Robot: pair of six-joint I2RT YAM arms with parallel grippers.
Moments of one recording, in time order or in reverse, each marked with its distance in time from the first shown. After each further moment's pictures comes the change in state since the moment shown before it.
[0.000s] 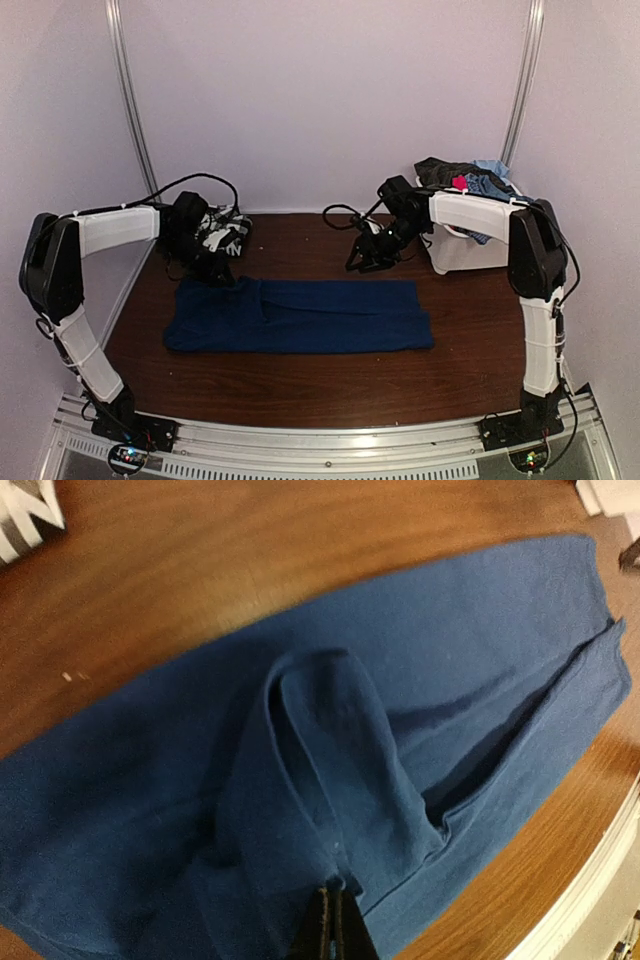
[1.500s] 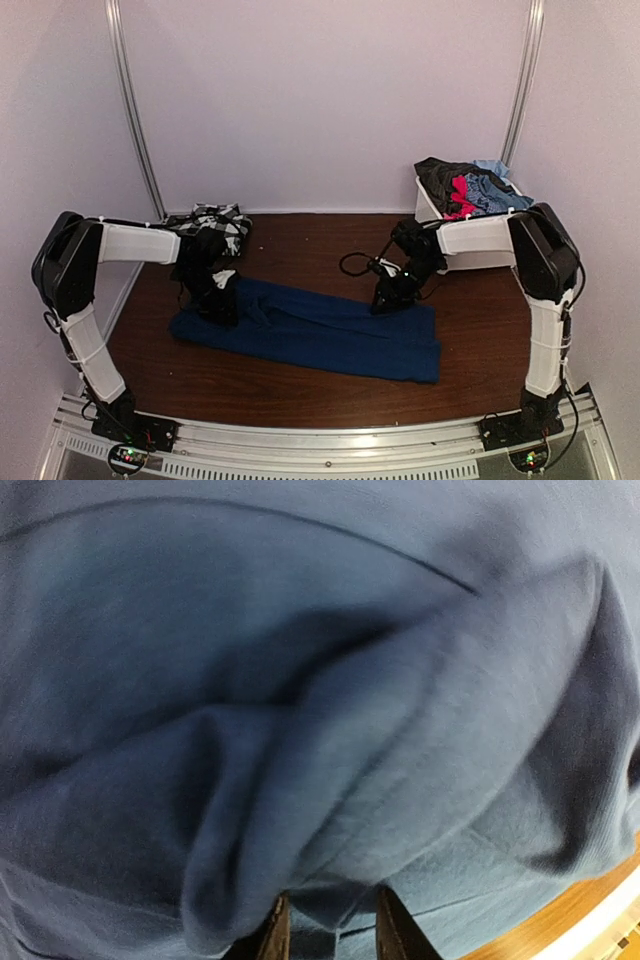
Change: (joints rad) left arm -0.115 0.048 -0.190 0.008 -0.179 -0.228; right arm -0.029 -0.013 -0.308 0.070 0.072 -0.106
